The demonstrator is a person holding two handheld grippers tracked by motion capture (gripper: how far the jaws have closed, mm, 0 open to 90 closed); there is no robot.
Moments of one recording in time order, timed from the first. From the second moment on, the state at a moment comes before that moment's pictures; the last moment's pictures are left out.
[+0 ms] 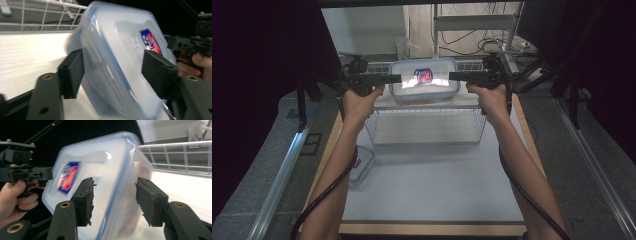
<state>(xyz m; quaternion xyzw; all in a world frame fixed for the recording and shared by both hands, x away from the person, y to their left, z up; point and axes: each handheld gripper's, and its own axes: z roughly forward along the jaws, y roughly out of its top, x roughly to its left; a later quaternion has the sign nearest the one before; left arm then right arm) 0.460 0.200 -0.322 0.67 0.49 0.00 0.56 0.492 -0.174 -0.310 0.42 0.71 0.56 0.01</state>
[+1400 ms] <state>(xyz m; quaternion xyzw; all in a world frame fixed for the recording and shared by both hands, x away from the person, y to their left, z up) 0.392 0.168 -0.360 0.74 0.38 0.15 0.53 0.436 -0.173 -0.338 0.33 0.79 0.51 0.10</state>
